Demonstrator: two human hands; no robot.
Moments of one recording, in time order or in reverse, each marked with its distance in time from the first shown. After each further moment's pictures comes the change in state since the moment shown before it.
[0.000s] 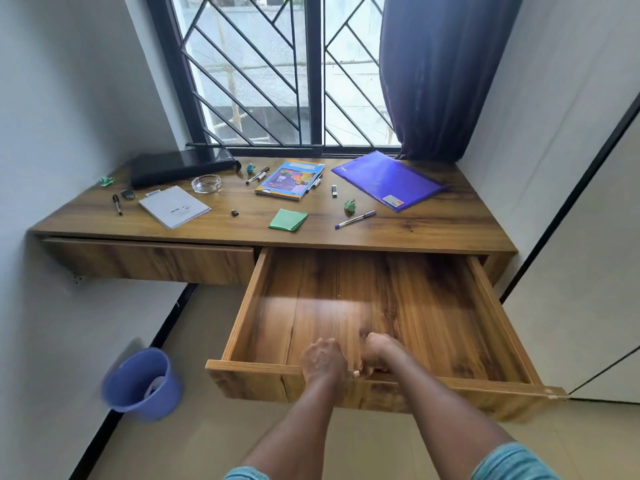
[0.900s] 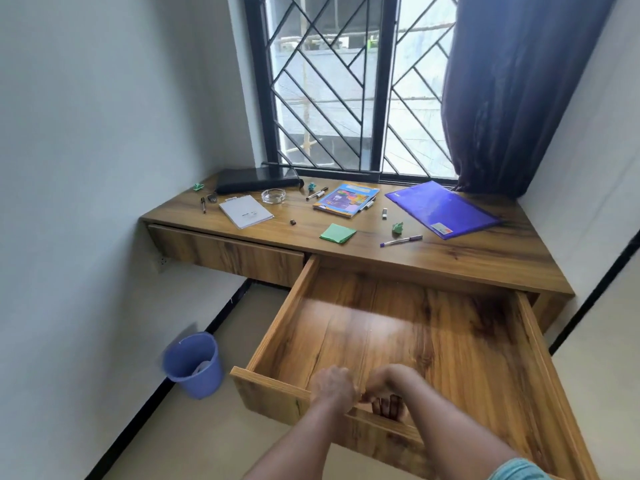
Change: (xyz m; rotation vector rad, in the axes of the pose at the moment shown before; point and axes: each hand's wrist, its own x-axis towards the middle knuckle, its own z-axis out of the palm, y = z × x) left_hand -0.064 -0.025 0.005 -0.011 -0.088 -0.046; right_hand -0.059 -0.018 0.018 -0.232 -0.337 -0.096
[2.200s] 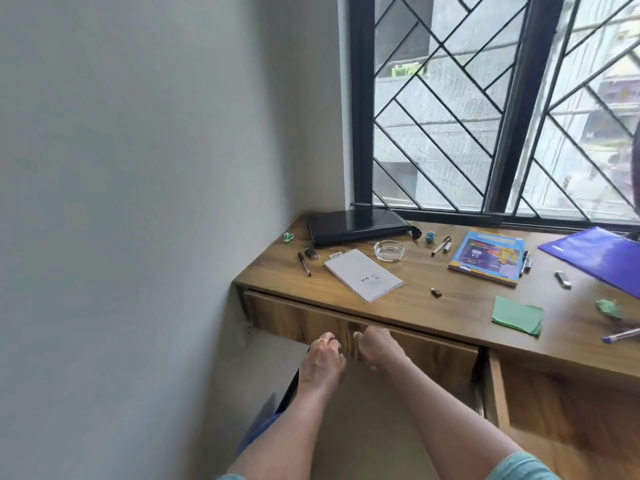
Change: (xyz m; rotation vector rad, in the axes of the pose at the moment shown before) left_hand 0.238 -0.401 -0.199 -0.186 0.414 0.016; right_hand 0.130 -0.462 -0.150 0.345 0.571 -0.282
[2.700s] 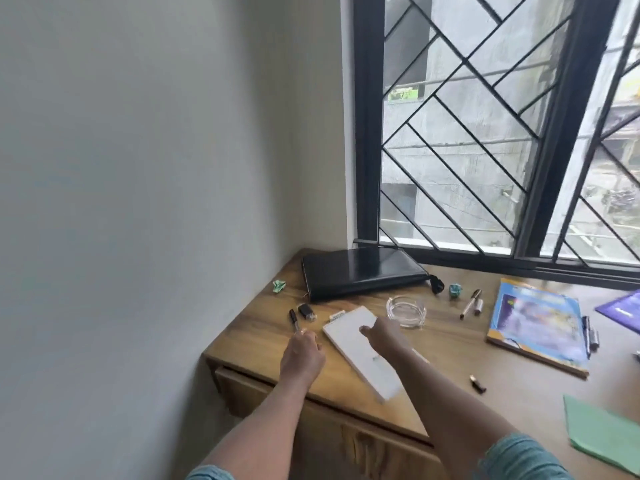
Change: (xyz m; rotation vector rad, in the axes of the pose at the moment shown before) left_hand 0.246 -0.034 -0.027 -0.072 0.024 -0.188; right_hand 0.225 -0.068 -0.081 0.016 0.189 -0.049
